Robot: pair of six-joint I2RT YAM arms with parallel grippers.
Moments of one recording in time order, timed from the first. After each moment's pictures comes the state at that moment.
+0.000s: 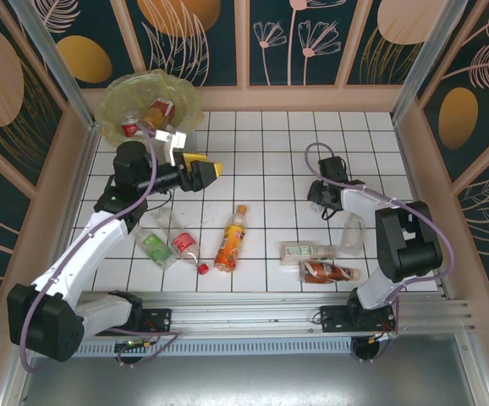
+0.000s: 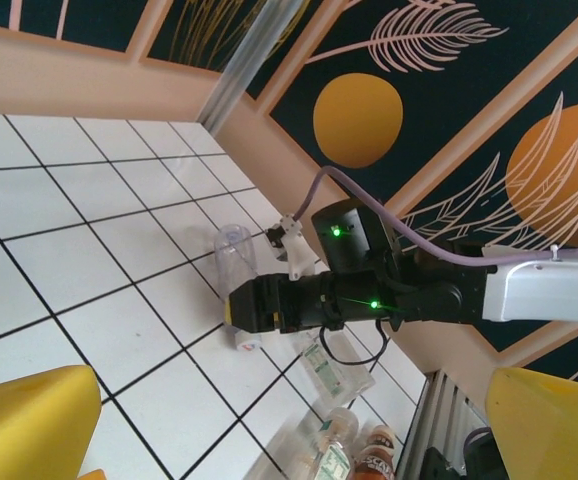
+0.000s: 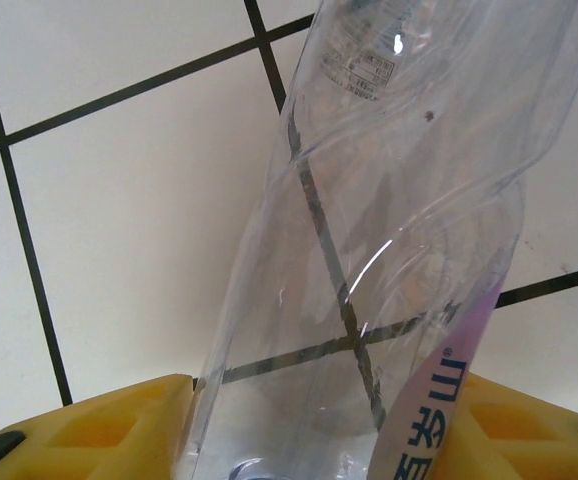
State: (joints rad) left arm -0.34 1.17 0.92 0.06 0.76 -0.54; right arm 0.25 1.63 0.88 -0.29 0.13 0.50
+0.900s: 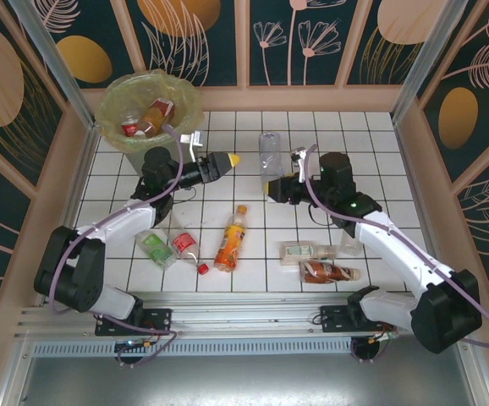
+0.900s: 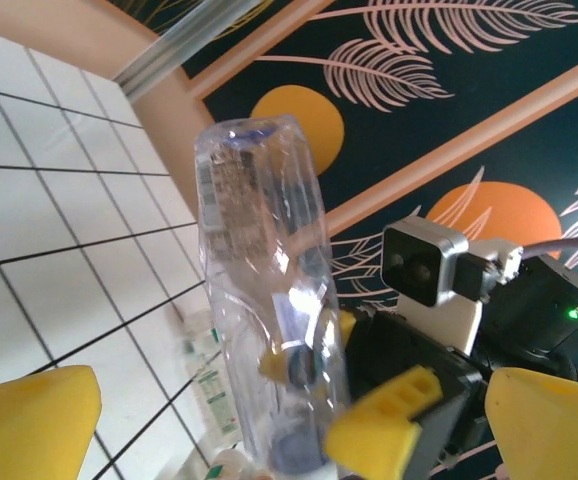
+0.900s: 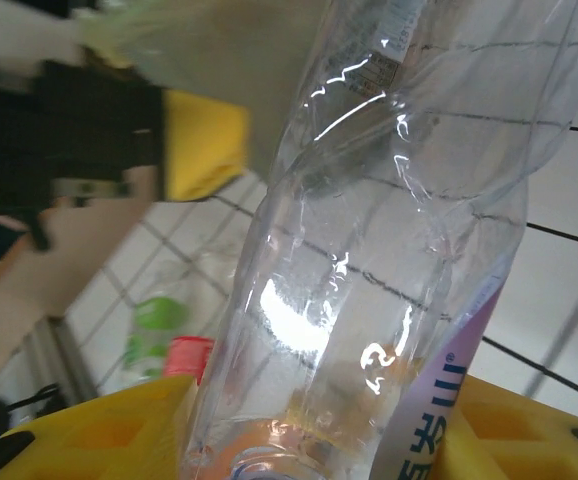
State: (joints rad) left arm -0.41 1.49 0.84 0.68 0.83 -1.03; right arm 0.48 1.15 0.86 -0.13 -0.56 0.34
